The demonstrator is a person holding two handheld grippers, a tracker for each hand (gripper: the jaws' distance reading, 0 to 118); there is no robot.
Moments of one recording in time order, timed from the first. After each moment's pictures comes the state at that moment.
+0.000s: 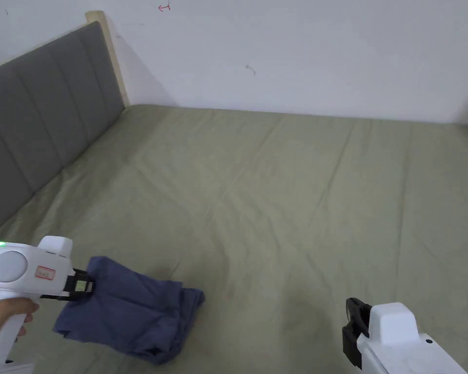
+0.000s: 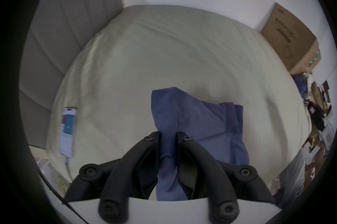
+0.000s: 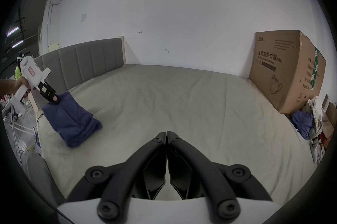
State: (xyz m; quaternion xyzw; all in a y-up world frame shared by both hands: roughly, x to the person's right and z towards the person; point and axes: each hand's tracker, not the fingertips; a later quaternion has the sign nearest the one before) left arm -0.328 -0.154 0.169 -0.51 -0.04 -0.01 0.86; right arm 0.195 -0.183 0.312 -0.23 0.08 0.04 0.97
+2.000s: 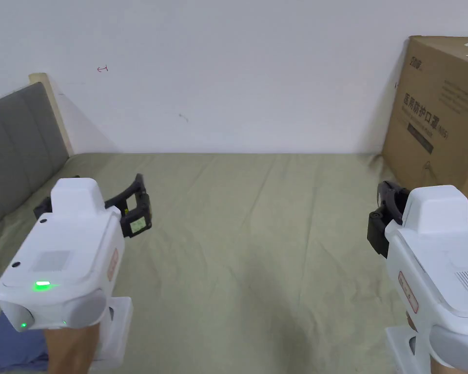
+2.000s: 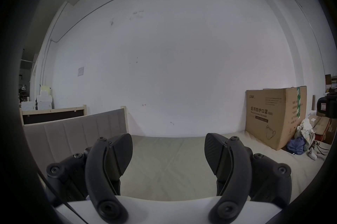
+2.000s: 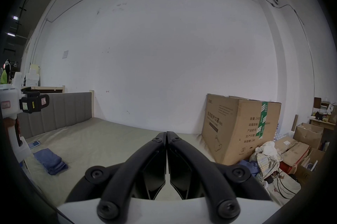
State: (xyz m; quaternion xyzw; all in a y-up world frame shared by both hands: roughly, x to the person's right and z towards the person) left arm -0.016 0.013 0.348 0.03 -0.01 -0.03 1.00; right arm 0.329 0.019 0.424 -0.01 -0.05 0.06 1.00
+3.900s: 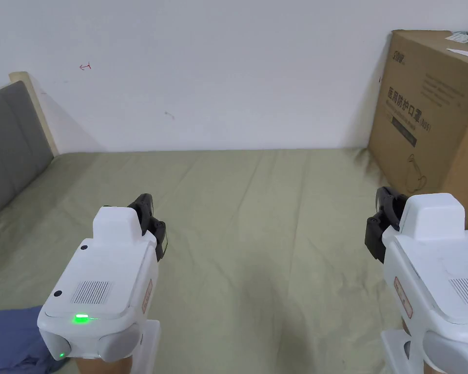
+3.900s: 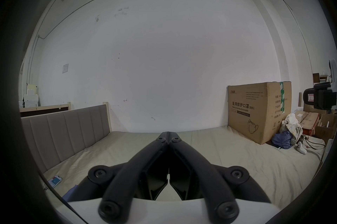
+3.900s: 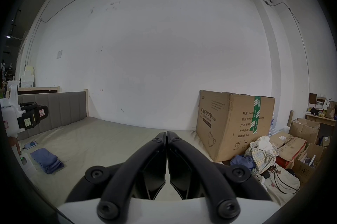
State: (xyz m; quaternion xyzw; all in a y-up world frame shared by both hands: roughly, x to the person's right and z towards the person) left arm 0.031 -0.020 0.358 0.02 -0.07 -0.03 1.00; right arm 0.343 0.007 0.430 -0.01 -0.08 0.05 1.00
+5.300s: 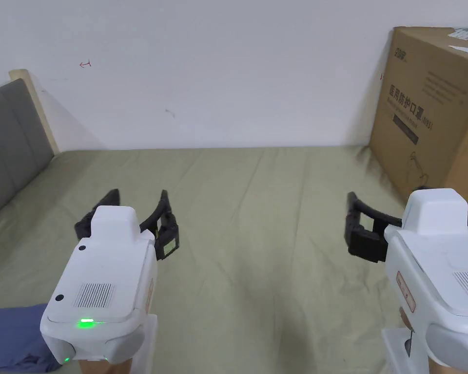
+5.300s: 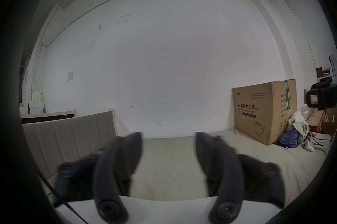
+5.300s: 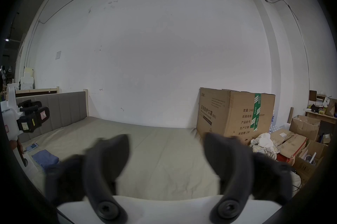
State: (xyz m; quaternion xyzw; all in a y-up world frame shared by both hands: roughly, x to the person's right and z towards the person) left arm 0.032 -0.021 0.359 0.05 -0.04 -0.05 1.00; right arm 0.345 0.009 0.427 -0.03 -0.08 0.04 1.00
